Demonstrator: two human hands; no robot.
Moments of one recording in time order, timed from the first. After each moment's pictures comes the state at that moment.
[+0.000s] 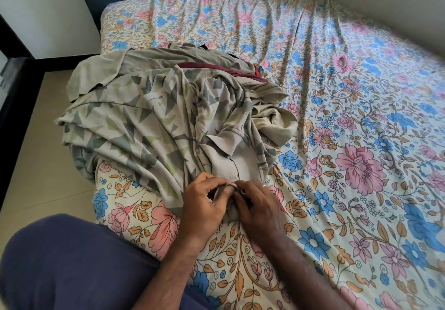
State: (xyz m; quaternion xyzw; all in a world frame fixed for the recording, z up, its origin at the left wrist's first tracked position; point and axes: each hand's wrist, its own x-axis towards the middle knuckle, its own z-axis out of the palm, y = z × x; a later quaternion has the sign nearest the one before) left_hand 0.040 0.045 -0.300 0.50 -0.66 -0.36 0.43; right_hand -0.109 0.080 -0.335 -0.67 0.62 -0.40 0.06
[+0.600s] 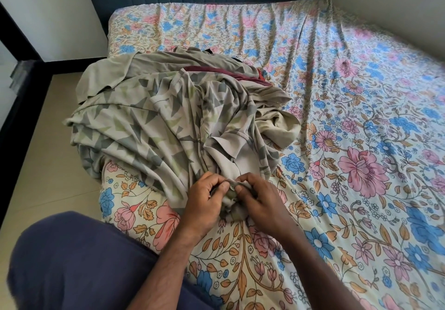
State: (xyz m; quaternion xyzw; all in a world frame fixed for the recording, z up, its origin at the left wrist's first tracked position) left_hand 0.048 0.035 -0.302 0.49 -0.64 -0.45 0.38; right_hand -0.120 0.067 -0.308 -0.65 0.61 -0.36 0.29
